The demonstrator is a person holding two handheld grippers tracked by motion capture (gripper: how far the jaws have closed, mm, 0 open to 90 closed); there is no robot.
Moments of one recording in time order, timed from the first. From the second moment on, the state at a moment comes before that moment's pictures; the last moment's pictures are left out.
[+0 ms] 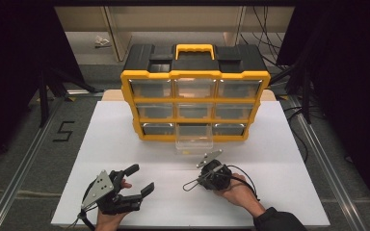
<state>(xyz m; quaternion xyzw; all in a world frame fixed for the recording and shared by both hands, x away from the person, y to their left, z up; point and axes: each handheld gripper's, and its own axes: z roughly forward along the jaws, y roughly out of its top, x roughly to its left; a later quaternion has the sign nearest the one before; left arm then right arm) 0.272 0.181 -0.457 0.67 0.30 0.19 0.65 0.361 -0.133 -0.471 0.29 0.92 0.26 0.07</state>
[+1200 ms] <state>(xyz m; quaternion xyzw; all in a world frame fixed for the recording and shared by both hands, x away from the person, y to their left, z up) 0.272 0.181 -0.457 0.67 0.30 0.19 0.65 0.362 -0.161 -0.394 0.30 0.86 0.39 0.12</state>
